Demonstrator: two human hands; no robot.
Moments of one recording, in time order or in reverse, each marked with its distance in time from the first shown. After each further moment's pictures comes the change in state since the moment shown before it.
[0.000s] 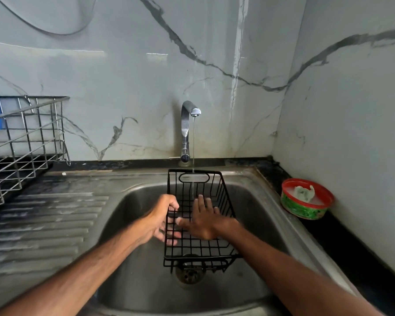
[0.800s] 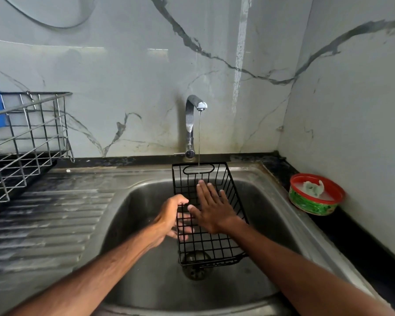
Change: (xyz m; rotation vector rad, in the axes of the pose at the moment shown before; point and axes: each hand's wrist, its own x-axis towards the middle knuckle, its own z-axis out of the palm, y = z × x) left_hand 0.009 -0.015 0.011 -0.071 0.052 0.103; right_hand 0.029 0.015 0.015 -0.144 0.226 -0.011
